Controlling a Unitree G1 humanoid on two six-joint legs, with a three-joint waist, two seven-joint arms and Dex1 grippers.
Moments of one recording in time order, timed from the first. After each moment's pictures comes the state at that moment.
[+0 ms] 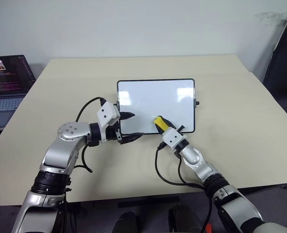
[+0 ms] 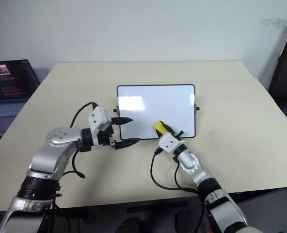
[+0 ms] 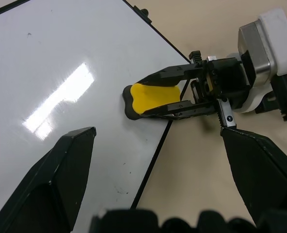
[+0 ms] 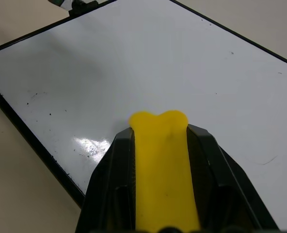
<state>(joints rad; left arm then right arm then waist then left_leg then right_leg) -0.43 0.63 -0.05 -0.03 -0.31 0.32 -1.01 -0.52 -0.11 0.29 0.70 -0.35 -0.63 0.04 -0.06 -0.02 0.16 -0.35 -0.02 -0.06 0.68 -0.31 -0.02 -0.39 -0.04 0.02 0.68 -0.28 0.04</state>
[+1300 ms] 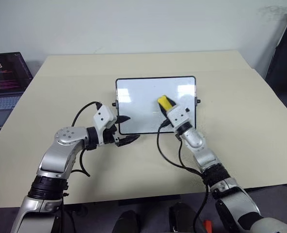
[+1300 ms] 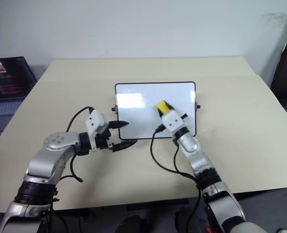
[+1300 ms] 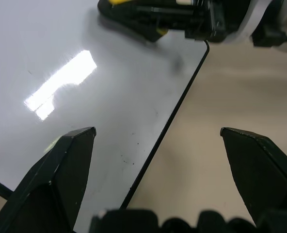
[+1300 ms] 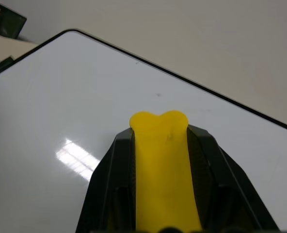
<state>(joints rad) -0.40 0.64 -0.03 -0.05 -0.32 0.37 -0.97 -0.55 -0.12 0.18 0.38 -0.16 -0.29 0.17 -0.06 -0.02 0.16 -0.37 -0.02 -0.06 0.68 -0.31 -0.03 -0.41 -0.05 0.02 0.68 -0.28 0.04</state>
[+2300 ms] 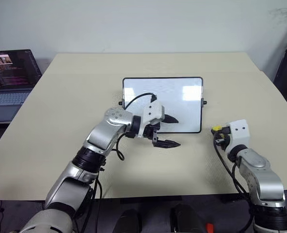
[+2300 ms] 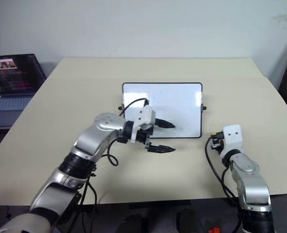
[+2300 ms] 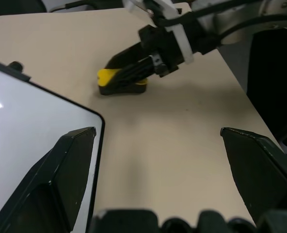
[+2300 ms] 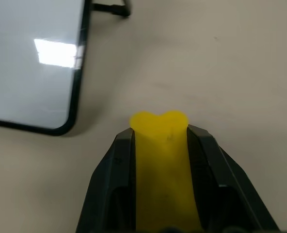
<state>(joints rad) -0.76 0.40 -0.36 0.09 -0.26 0.34 -1.21 -0.14 -0.32 -0.18 -0.32 0.12 0.73 0.22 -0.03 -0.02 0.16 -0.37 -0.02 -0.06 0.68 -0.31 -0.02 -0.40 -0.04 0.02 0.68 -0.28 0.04</state>
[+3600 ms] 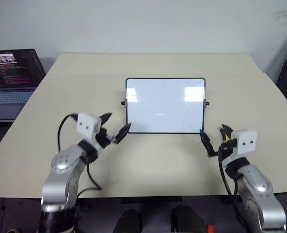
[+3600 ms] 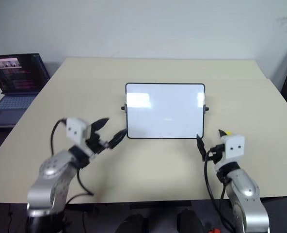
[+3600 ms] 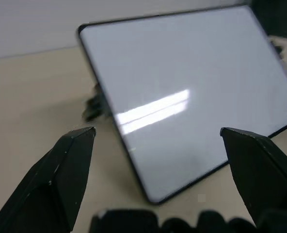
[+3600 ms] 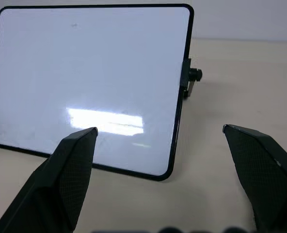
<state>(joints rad) 0.03 0.35 0.21 -0.37 -0.24 0.33 -0.53 0.19 -0.20 -0.09 -0.55 0.17 0.28 0.26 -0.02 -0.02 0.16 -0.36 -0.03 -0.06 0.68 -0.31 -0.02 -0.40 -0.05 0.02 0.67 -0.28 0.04</state>
